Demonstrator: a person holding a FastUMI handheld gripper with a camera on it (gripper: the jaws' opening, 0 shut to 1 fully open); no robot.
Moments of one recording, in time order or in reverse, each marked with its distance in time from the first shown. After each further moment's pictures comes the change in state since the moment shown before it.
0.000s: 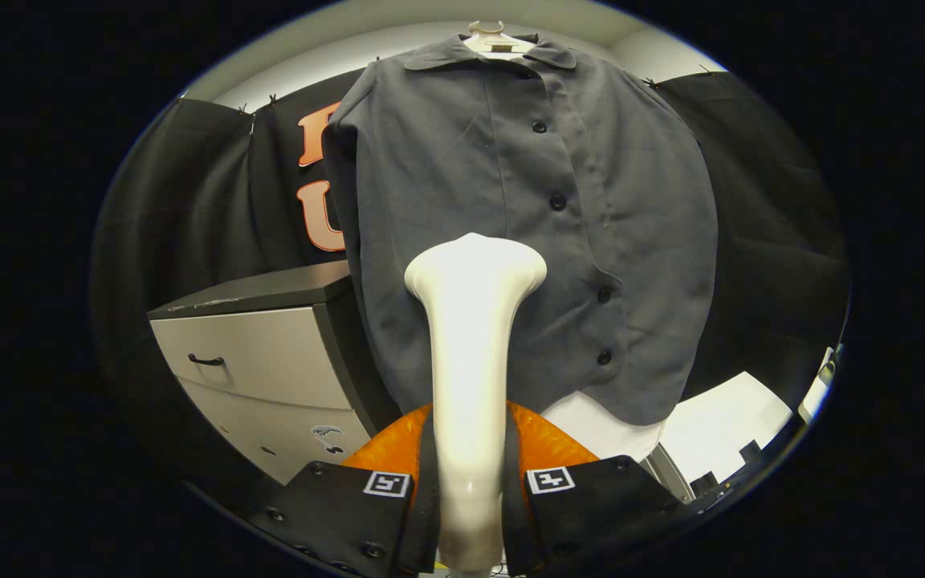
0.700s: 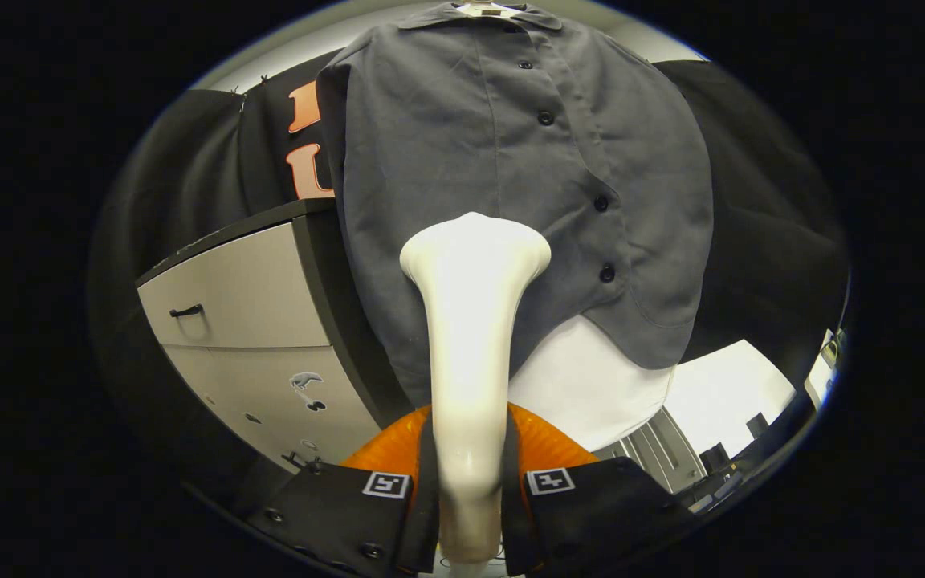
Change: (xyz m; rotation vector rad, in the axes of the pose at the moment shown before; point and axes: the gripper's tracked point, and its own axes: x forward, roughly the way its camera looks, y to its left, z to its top) arm -0.006 -0.006 -0.070 0.026 0.125 -0.024
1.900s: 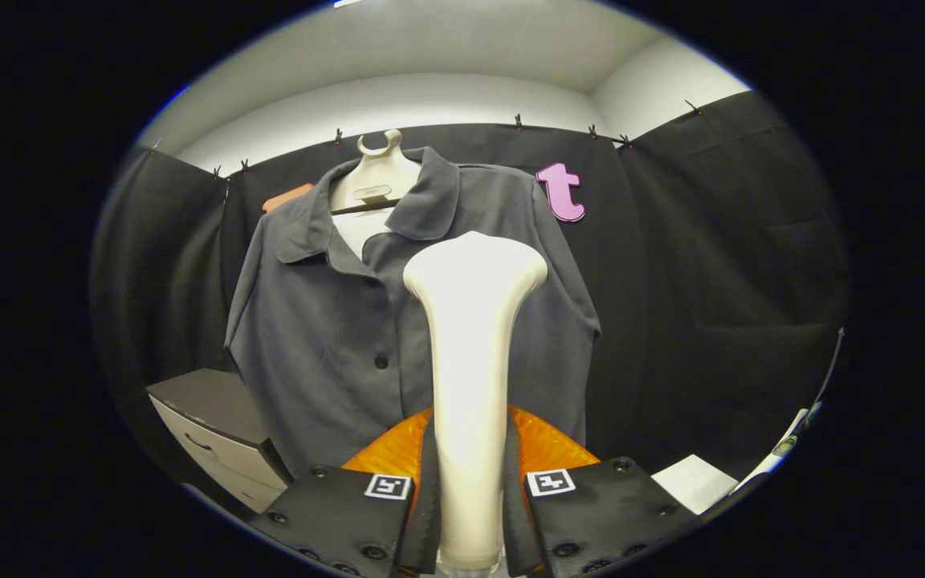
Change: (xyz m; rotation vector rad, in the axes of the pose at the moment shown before) arm -0.058 -0.140 0.325 -0.043 -0.381 -0.020
